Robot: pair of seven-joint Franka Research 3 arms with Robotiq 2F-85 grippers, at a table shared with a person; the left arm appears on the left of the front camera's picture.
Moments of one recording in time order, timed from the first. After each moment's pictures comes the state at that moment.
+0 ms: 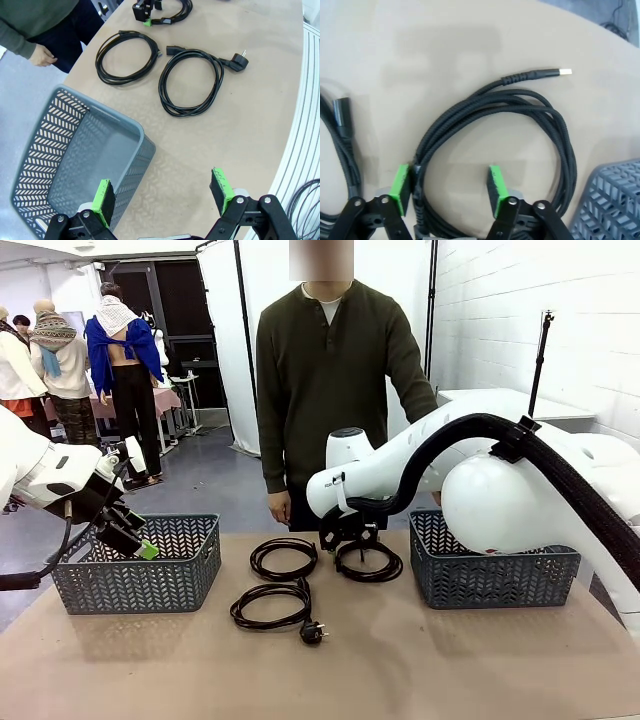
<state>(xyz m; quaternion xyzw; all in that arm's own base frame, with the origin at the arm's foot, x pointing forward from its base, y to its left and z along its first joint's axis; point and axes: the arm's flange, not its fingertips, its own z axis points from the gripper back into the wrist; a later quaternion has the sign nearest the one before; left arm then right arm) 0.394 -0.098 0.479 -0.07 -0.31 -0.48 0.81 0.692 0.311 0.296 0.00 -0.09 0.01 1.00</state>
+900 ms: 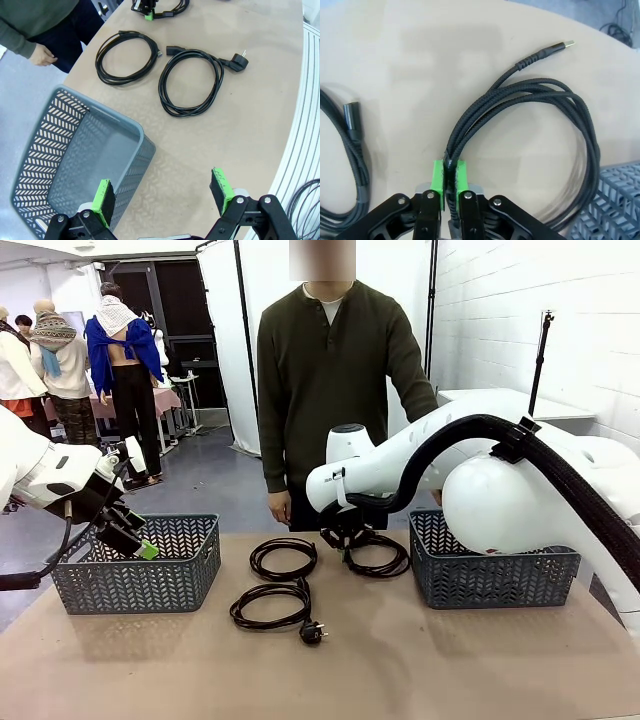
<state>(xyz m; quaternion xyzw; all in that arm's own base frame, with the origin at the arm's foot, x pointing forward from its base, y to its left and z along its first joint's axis) 0.394 -0.098 0.479 -0.07 -0.31 -0.48 0.81 0.697 0.311 0.303 0.01 -0.09 0.01 1.00</state>
